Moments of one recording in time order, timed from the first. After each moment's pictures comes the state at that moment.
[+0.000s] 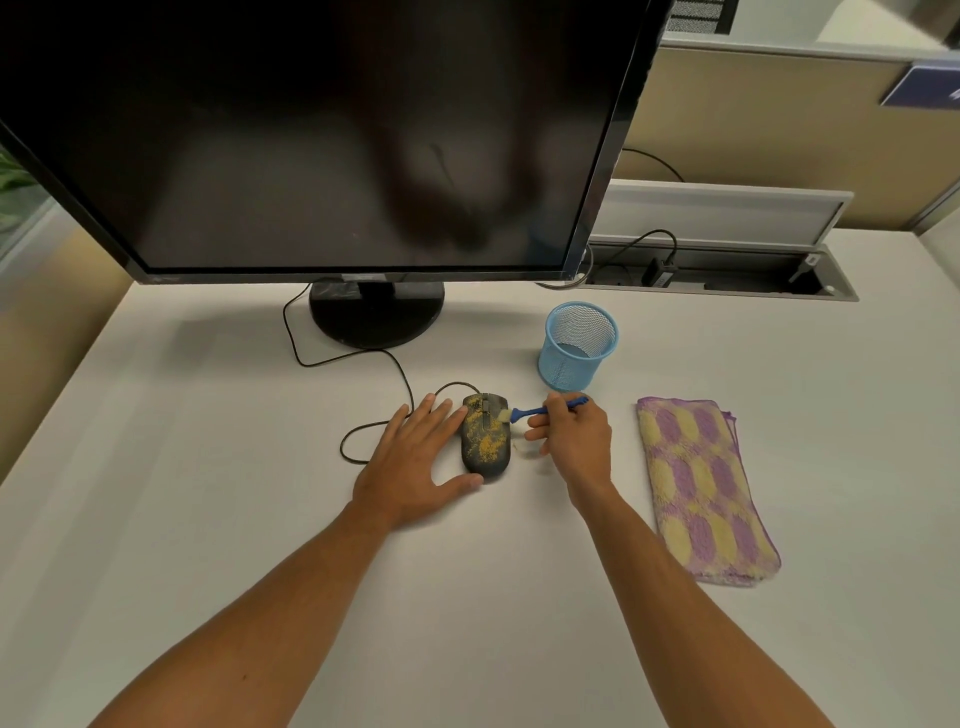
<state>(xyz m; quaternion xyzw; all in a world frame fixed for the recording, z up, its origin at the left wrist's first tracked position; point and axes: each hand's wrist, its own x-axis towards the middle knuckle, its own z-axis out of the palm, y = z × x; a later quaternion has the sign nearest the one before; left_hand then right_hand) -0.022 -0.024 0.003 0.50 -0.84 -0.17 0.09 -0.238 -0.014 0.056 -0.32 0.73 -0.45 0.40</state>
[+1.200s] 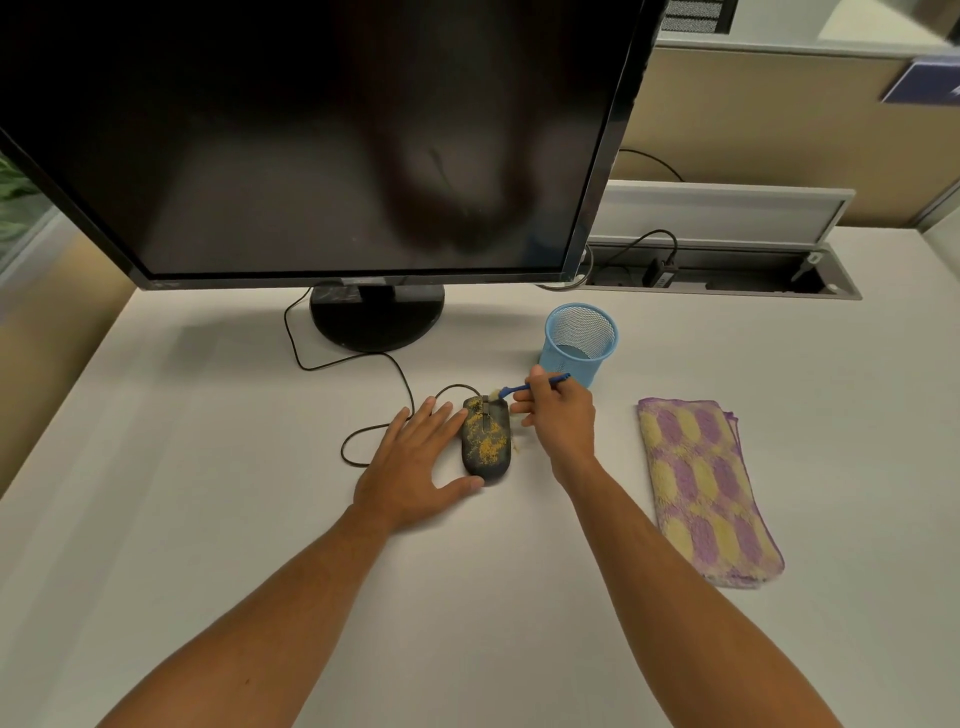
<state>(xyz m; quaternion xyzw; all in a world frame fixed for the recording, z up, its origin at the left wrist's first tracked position) -0.022 -0.023 0.005 0.51 -0.84 -0.17 0.09 -0.226 -0.038 0.061 -0.33 0.69 -0.49 0.42</state>
